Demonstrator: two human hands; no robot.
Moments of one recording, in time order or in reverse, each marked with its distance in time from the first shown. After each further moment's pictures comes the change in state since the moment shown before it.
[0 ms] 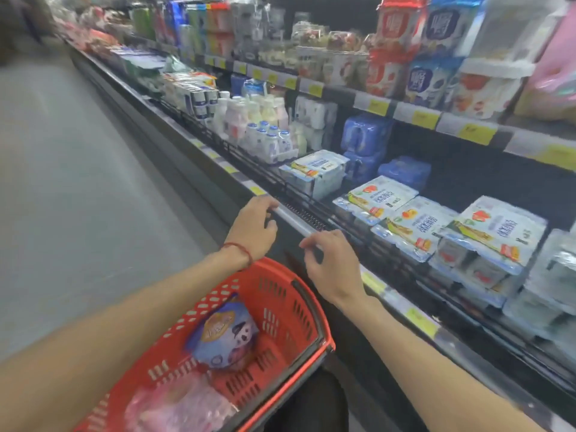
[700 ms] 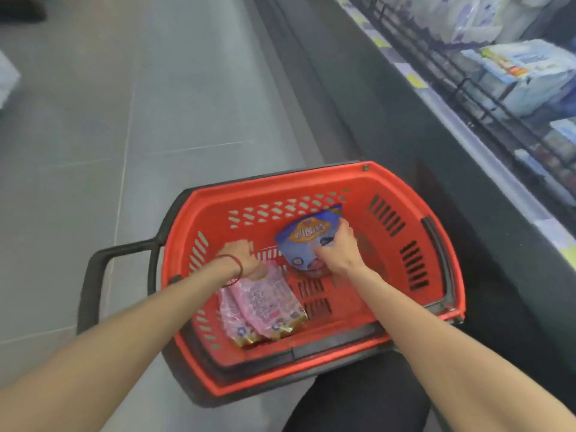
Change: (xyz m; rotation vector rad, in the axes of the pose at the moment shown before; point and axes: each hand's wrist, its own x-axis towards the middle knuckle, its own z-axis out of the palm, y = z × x) left_hand -0.236 -0.222 -0.015 0.297 -0.465 -1.010; right_hand -0.088 0.002 0.255 0.159 -0.800 0.438
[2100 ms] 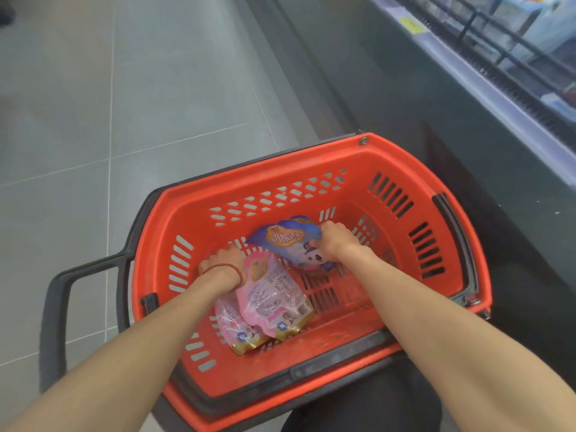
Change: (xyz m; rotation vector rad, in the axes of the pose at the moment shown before) left_hand 0.031 -0.008 0.041 0.363 -0.035 -0.236; right_hand 0.035 0.014 0.017 -0.406 -0.244 0.065
